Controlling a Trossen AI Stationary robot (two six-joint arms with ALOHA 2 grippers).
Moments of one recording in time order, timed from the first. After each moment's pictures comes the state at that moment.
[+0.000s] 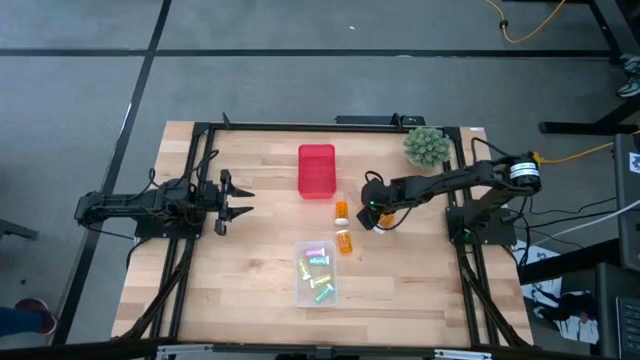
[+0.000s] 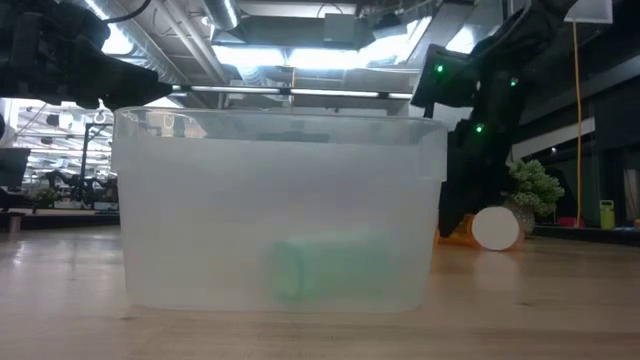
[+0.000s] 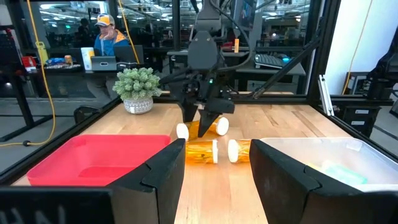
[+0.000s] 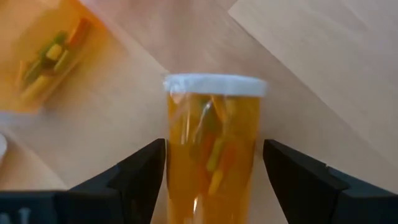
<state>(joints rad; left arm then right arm) 0.05 0.01 0.01 0.01 -0.02 -0.01 -0.08 1.58 0.76 -0.42 0.16 0.73</state>
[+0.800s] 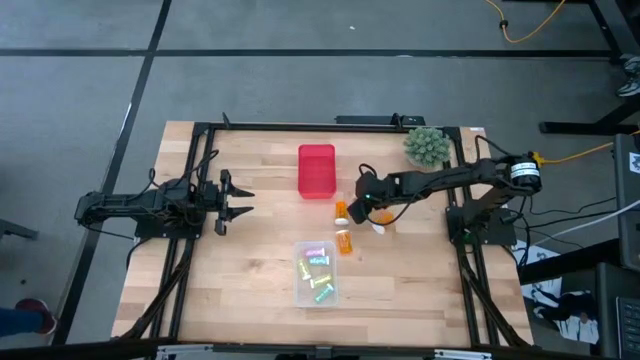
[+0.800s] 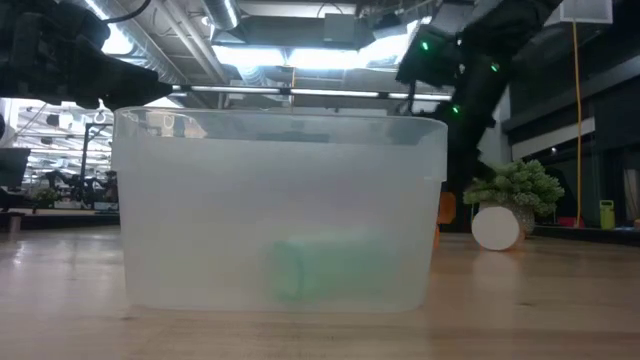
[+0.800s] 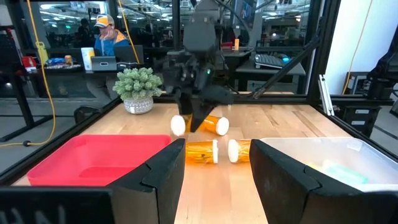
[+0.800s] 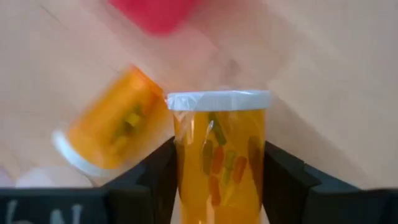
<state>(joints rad) 0.05 0.01 0.01 0.01 -0.02 -0.01 -0.10 1.58 0.84 -0.36 0.17 0.73</state>
